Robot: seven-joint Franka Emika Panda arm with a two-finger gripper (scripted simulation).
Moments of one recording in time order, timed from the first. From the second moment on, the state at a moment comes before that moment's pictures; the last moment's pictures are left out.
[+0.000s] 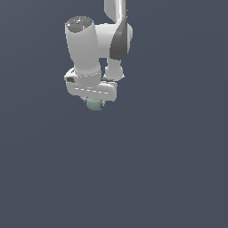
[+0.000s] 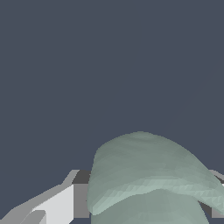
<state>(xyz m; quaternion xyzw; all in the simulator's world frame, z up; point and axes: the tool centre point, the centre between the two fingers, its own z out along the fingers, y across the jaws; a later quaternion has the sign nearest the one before) -0.062 -0.088 0.235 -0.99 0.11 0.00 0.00</state>
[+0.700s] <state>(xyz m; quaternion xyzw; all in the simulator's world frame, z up) -0.061 -0.168 0.376 -0.99 0.11 0.00 0.00</state>
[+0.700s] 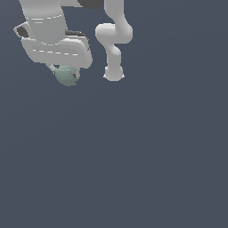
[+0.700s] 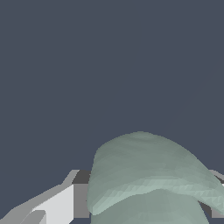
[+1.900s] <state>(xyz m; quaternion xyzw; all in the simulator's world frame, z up) -0.055 -0.231 0.486 -0.99 0.11 0.00 0.00</state>
